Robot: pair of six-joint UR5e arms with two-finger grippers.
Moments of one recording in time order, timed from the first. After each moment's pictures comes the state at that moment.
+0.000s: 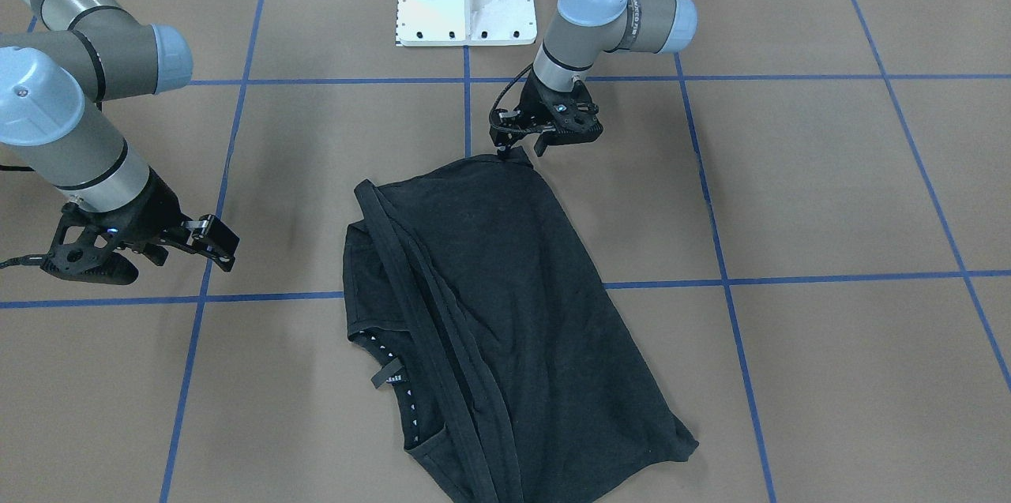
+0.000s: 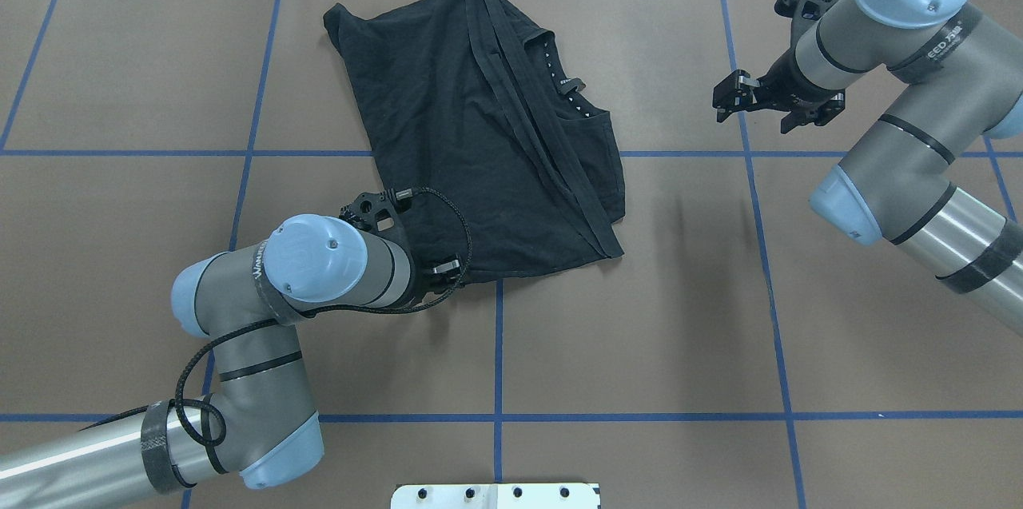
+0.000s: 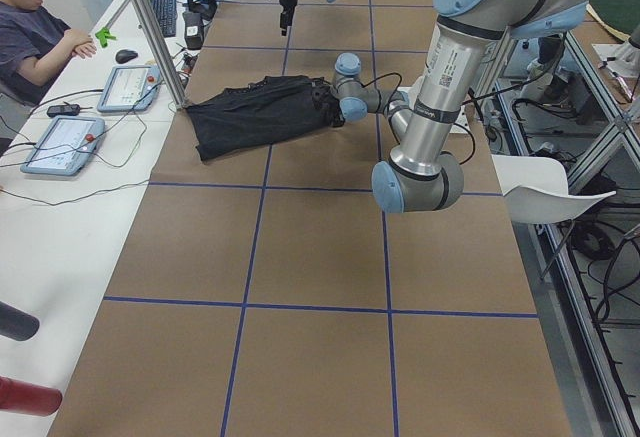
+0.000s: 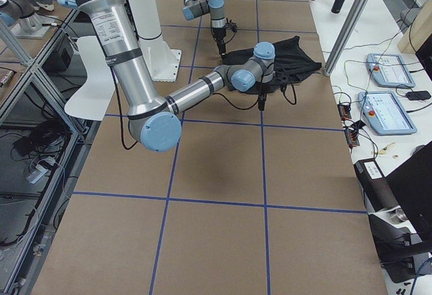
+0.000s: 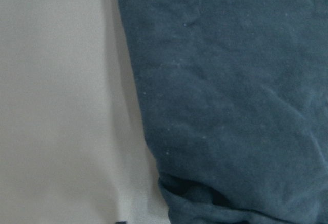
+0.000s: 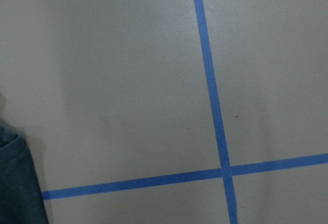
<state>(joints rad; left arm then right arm) -0.40 -2.10 -1.66 -2.02 -1.76 -1.63 0.93 -1.18 1.64 -1.34 2.09 1.05</state>
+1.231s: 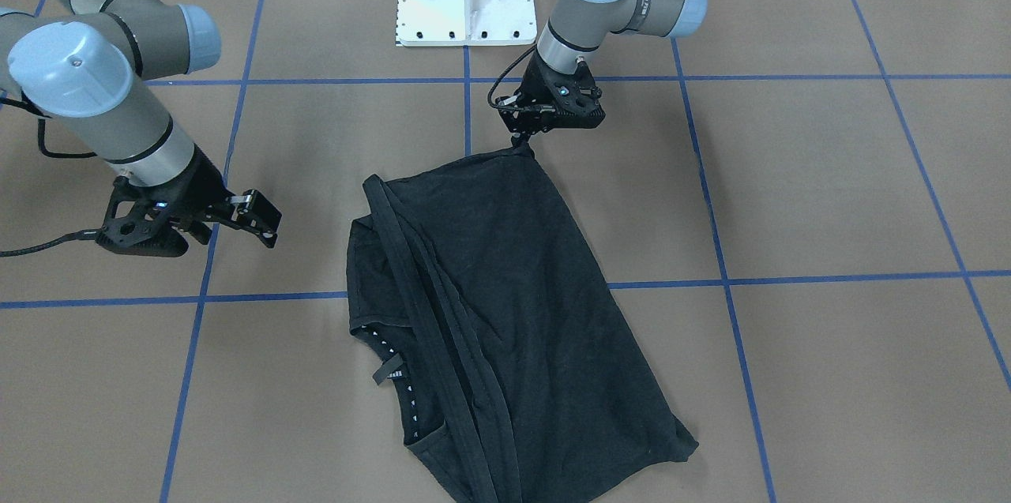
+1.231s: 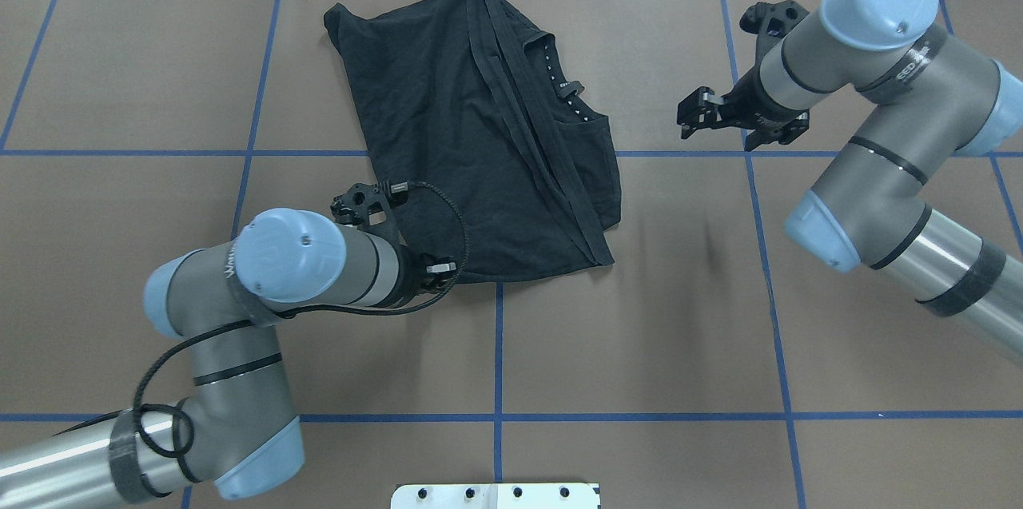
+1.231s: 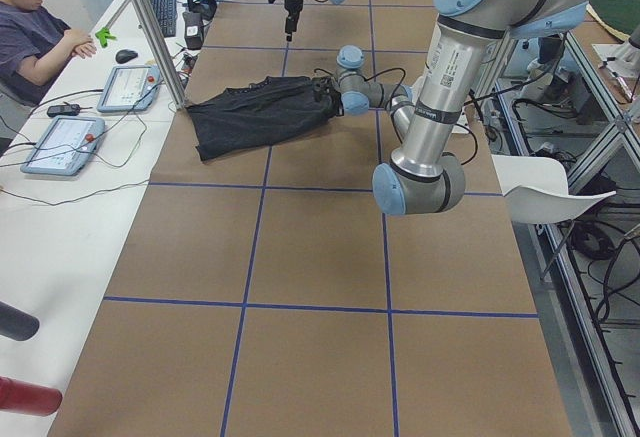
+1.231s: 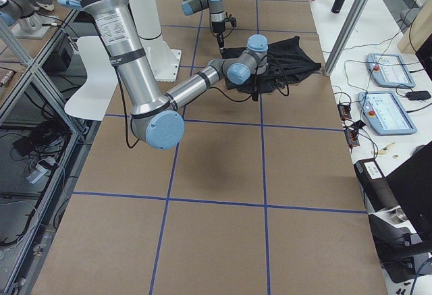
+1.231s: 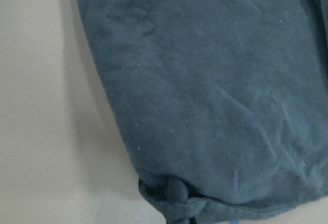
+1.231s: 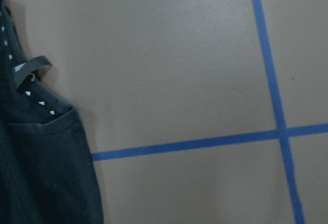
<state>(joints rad) -0.41 -2.04 -1.78 -1.99 -1.77 -1.54 0.84 -1.16 1.71 -1.34 2.09 1.16</state>
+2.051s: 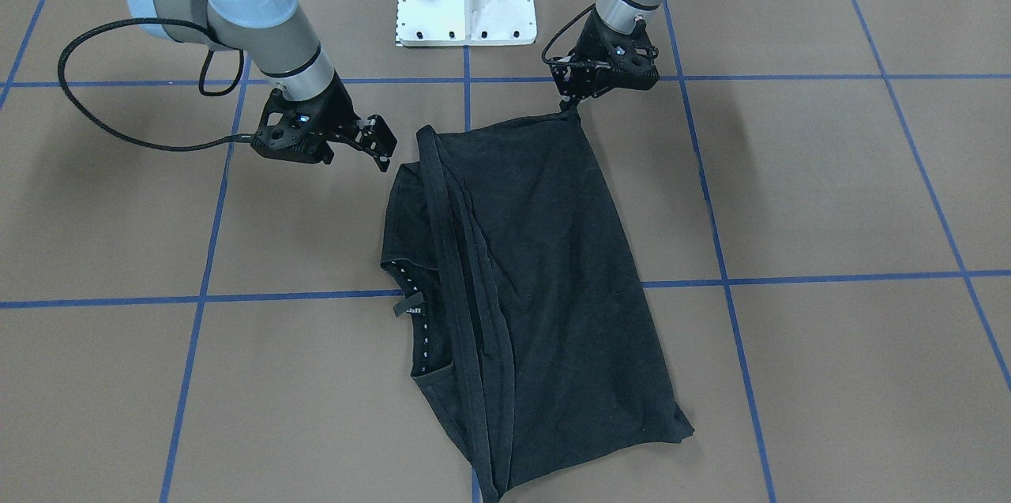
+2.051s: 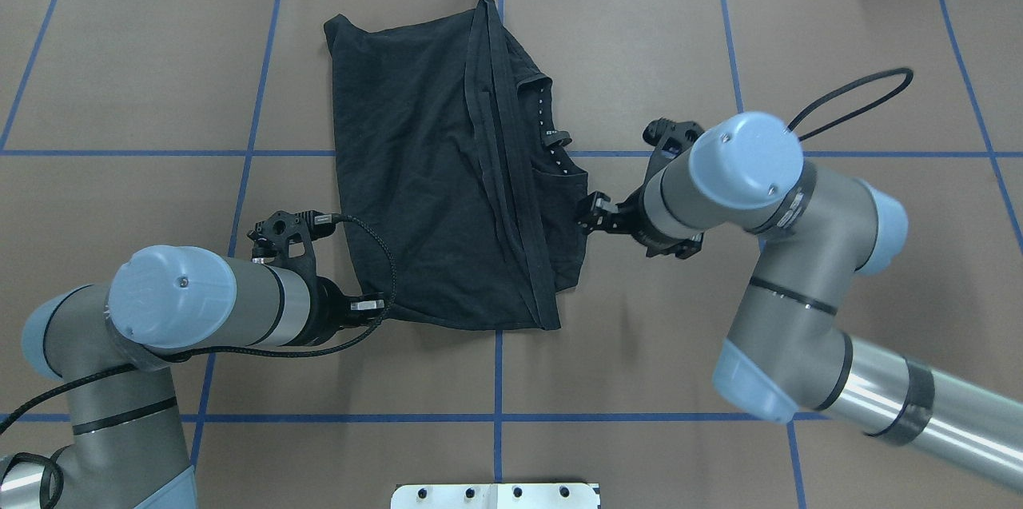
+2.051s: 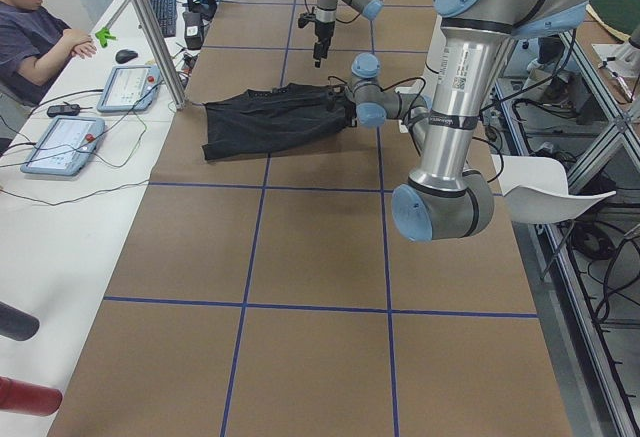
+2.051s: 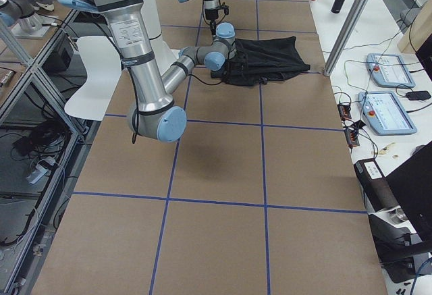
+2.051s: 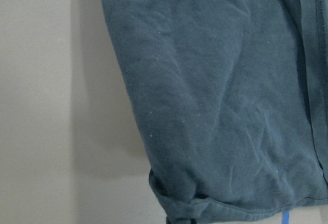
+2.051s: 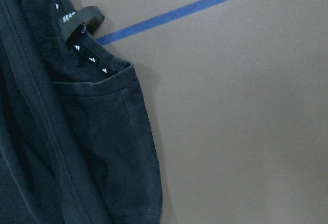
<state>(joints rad) -0.38 -1.84 -1.97 -1.99 -1.77 -1.49 0.53 -1.15 1.83 -1.35 1.88 1.56</state>
